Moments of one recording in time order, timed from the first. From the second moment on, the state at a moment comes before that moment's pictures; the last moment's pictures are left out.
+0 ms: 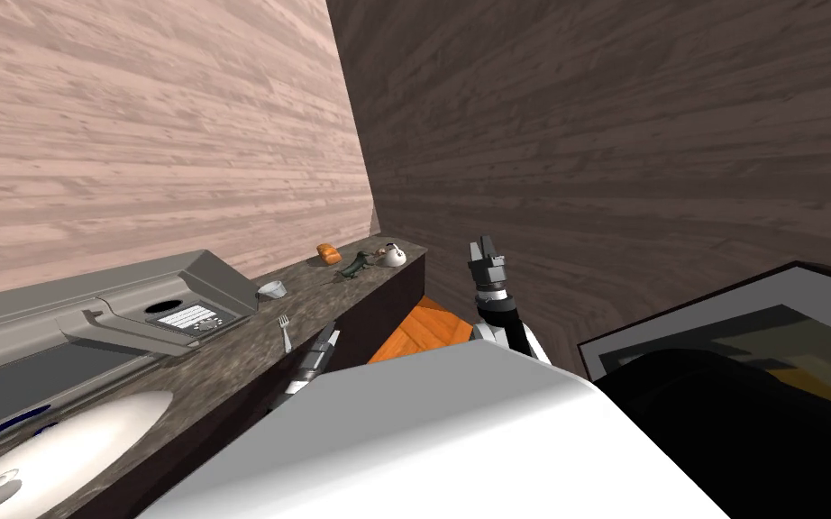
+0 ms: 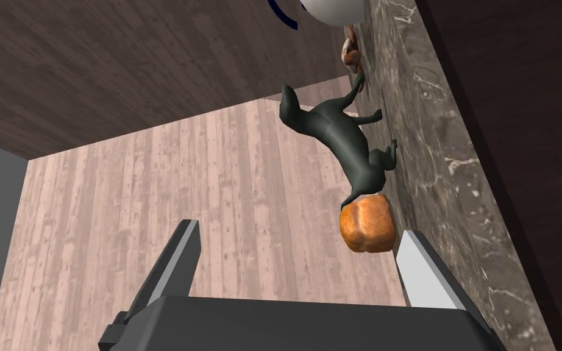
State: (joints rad) left arm 0.76 0.50 -0.07 -1.88 0.01 -0.56 0.07; right arm 0.52 -0.04 0.07 -2.39 0.11 -0.48 0.00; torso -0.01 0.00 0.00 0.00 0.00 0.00
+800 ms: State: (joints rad) left arm 0.91 0.71 -0.08 -1.73 0.05 -0.53 0.13; right arm 0.52 -0.04 0.07 -2.39 0.11 -0.48 0.00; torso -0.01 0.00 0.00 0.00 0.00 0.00
